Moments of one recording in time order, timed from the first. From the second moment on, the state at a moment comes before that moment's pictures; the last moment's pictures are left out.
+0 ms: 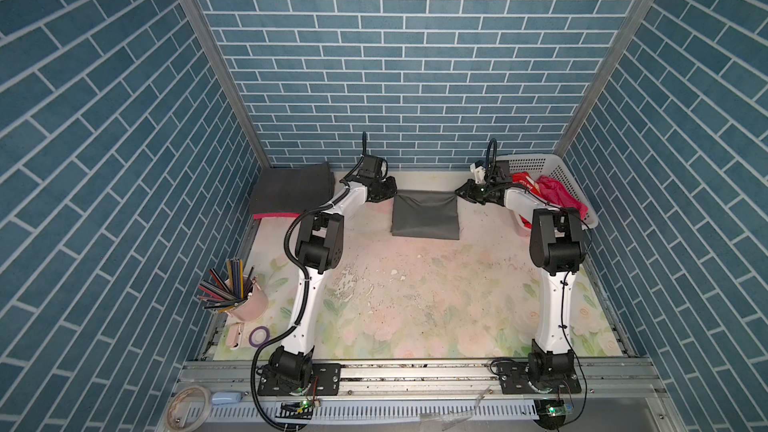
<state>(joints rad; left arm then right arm) -0.31 2.48 2.13 -0.44 0.35 -0.58 0.16 2.27 1.76 -0.25 -0.60 0.40</state>
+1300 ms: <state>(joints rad) -0.32 2.12 1.05 0.60 0.74 -1.02 0.25 1.98 0.90 0.51 -0.79 0.79</state>
